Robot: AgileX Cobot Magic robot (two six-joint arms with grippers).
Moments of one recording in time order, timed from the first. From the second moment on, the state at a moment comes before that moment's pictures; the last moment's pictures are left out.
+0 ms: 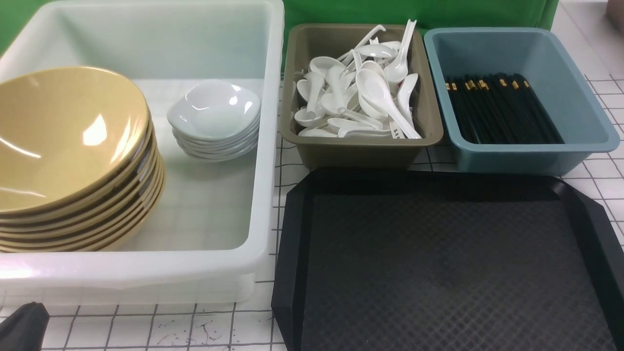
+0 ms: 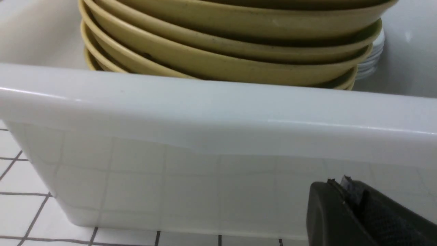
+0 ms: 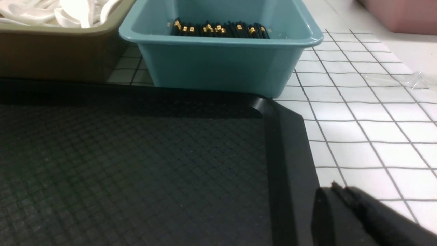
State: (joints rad) right arm -0.05 -0.01 0.03 -0.04 0.32 0.03; left arm 0.02 -0.01 0.03 -0.03 0.31 -0.06
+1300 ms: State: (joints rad) right arm -0.05 -0.01 0.03 -0.04 0.32 0.03; left arm 0.02 -0.01 0.03 -0.03 0.31 -0.07
